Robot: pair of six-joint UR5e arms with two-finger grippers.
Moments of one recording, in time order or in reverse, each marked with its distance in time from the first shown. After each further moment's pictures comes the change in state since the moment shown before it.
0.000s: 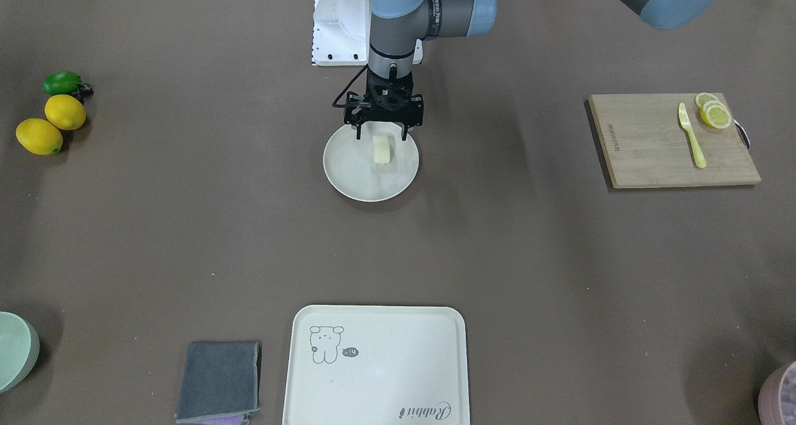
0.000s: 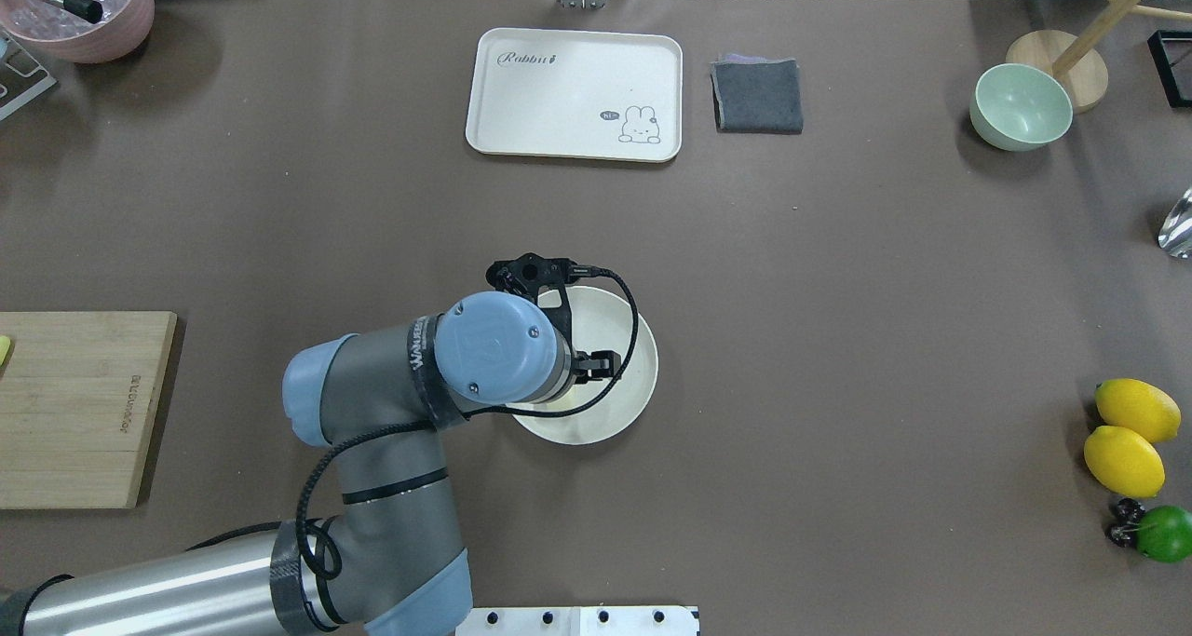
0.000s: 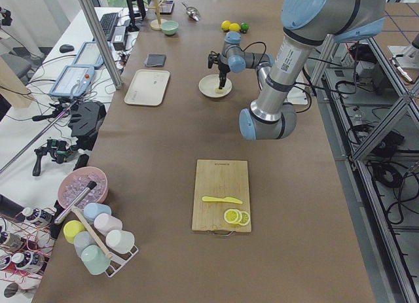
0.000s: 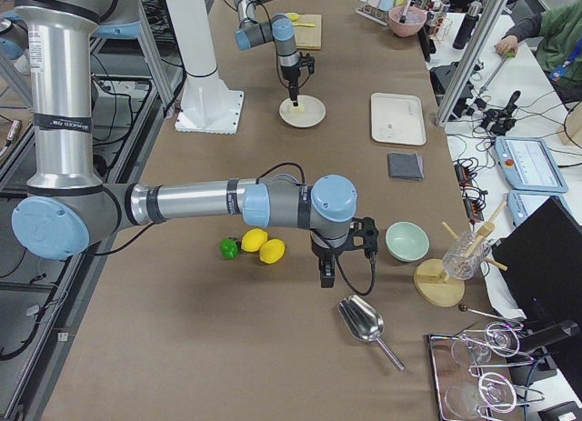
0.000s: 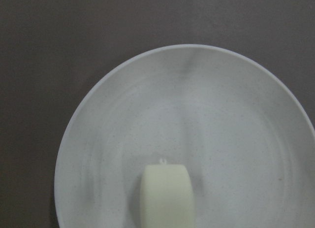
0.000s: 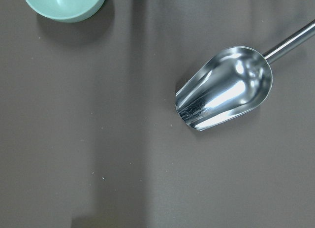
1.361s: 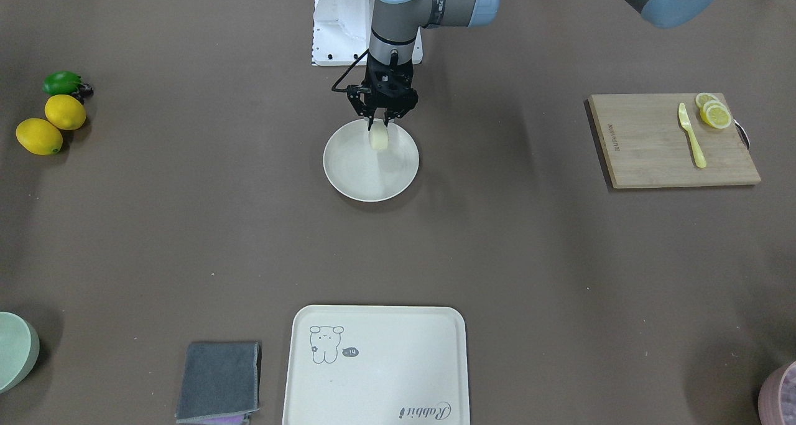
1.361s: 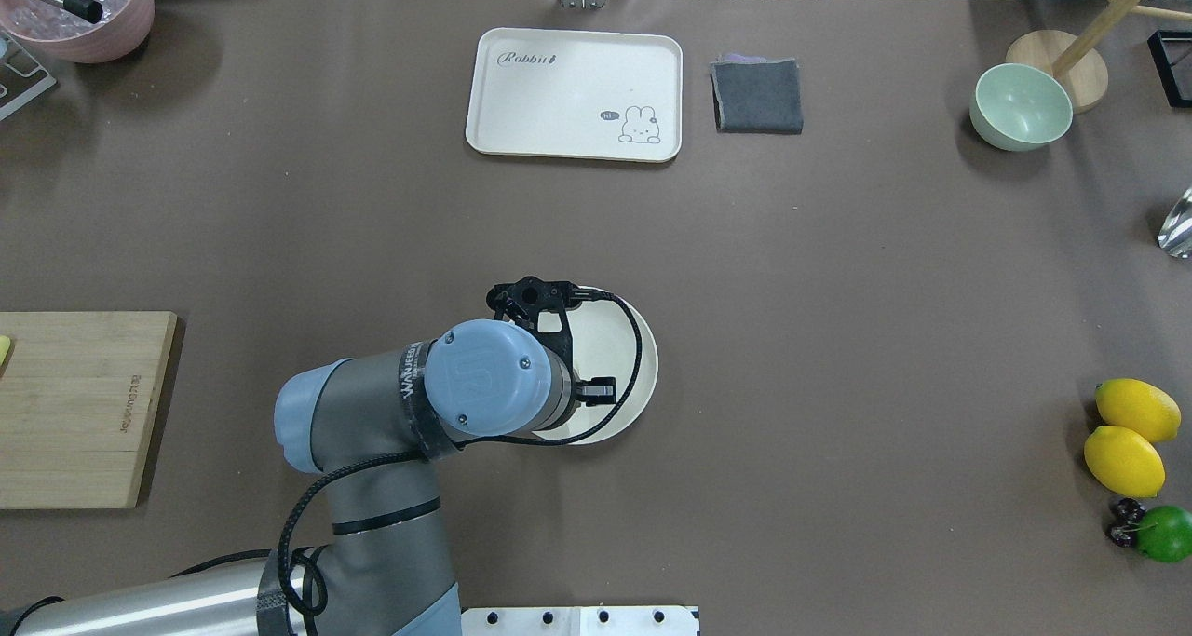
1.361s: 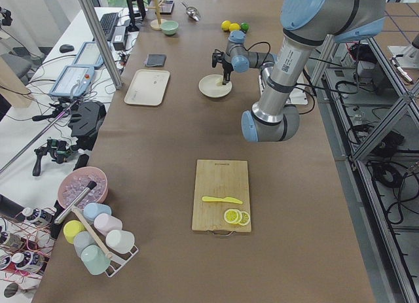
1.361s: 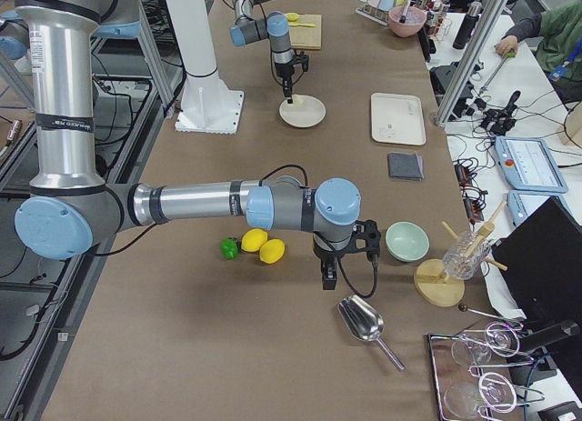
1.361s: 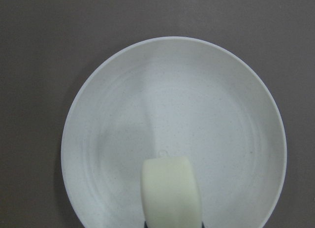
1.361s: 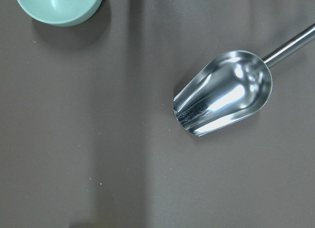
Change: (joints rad) left arm 0.065 0.016 0.005 -0.036 0.027 -0.046; right arm -0.001 0.001 -0.010 0.000 0.003 -0.002
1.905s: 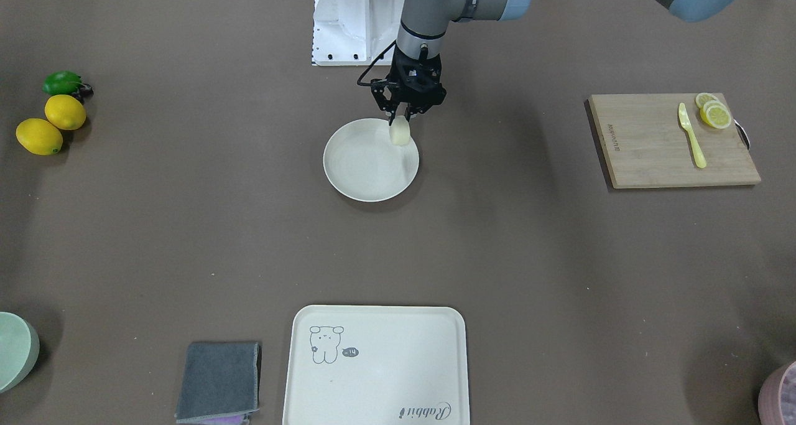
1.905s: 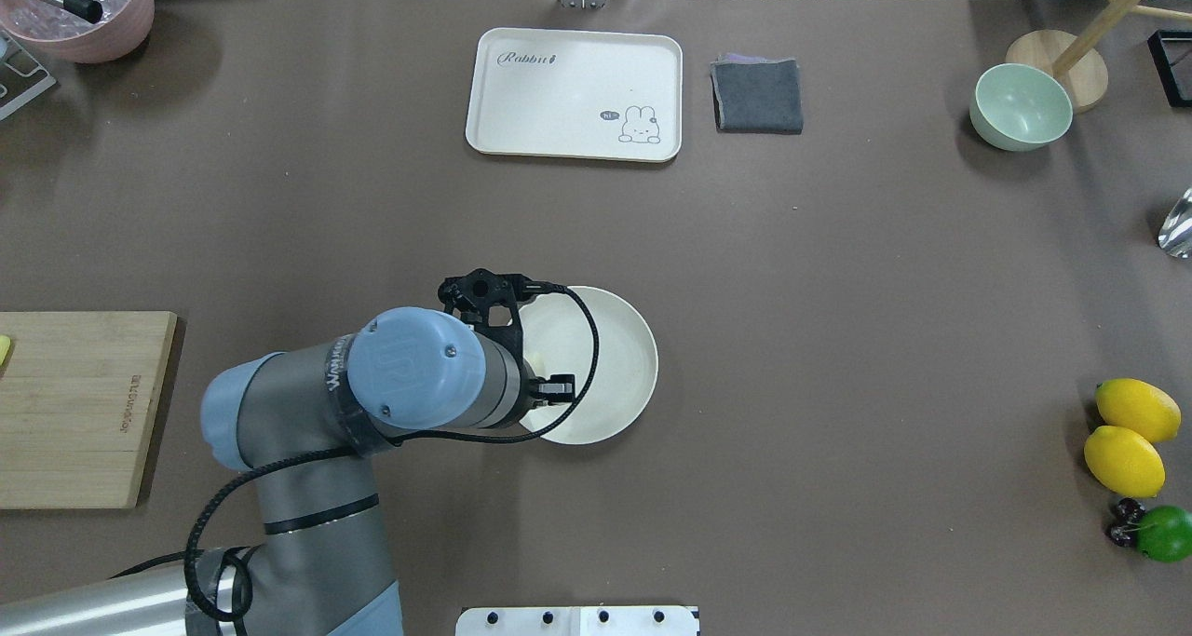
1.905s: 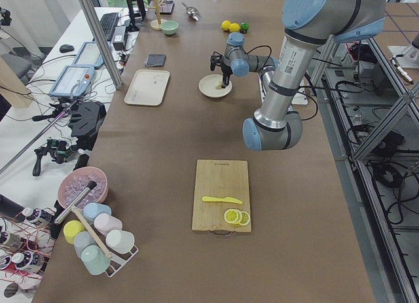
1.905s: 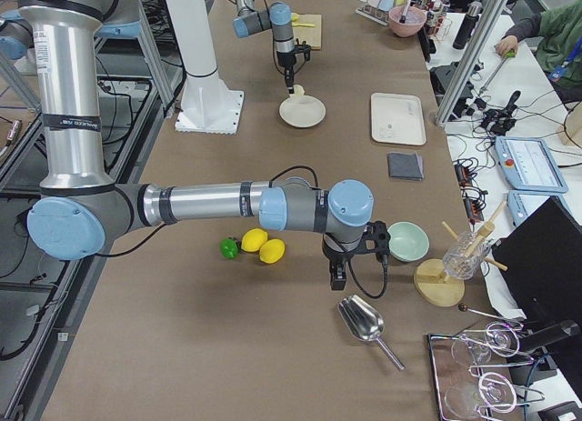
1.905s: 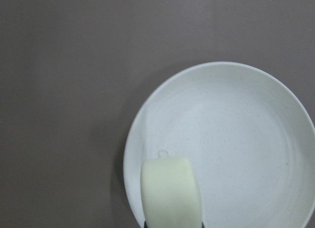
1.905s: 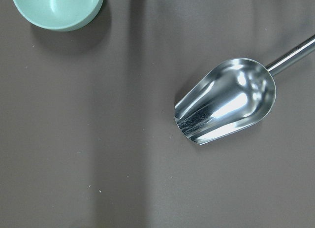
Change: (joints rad) left arm -0.016 0.079 -0.105 0.001 -0.039 0.004; right arm -0.010 0.055 -0.063 0.001 0.000 -0.001
